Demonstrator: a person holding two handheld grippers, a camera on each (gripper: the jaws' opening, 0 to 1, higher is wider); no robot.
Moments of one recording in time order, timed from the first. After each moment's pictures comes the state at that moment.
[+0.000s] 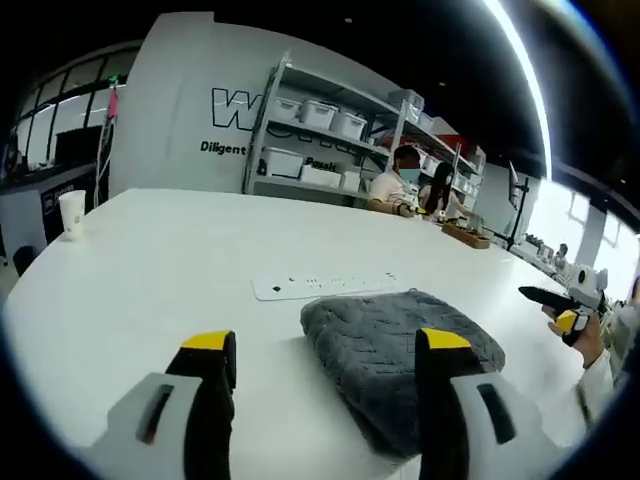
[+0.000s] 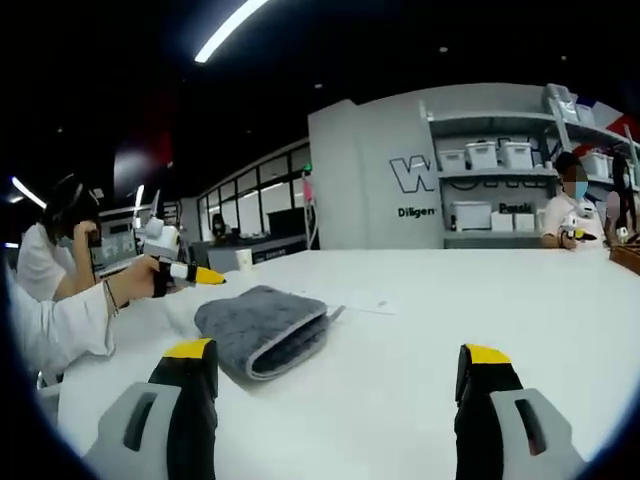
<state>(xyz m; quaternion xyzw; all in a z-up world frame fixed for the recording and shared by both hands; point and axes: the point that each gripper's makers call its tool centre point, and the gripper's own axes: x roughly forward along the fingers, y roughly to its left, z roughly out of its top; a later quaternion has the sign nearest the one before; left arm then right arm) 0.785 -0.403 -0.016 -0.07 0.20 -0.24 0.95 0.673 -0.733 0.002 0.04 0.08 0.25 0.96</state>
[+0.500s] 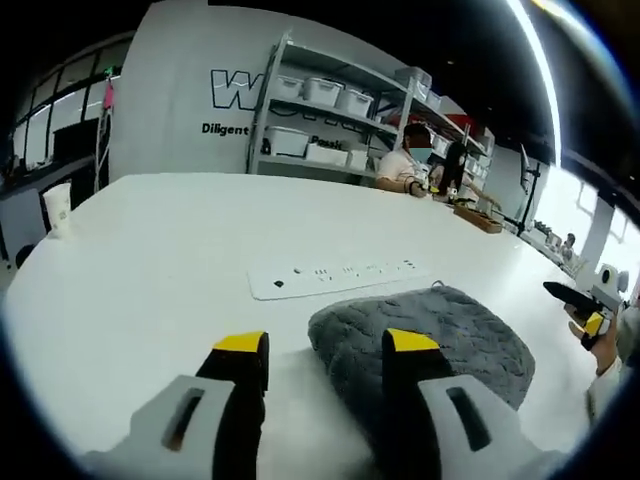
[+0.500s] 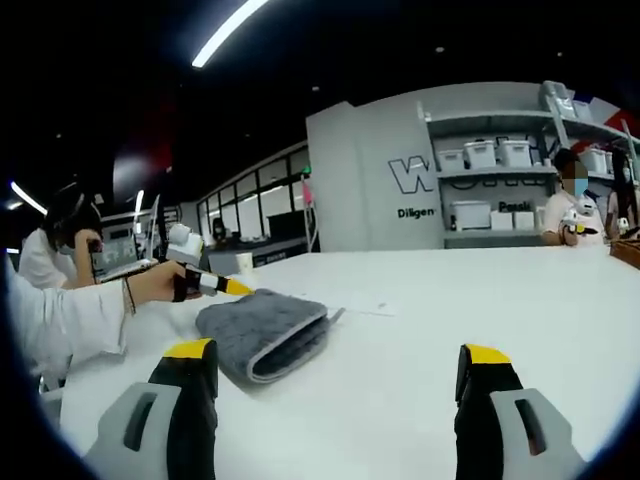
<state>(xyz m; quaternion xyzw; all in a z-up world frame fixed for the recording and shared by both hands) 0.820 -0.417 -0.044 -0.08 0.24 -0.22 0.94 0.675 -0.732 0.003 0.05 0.08 0.25 0.96</state>
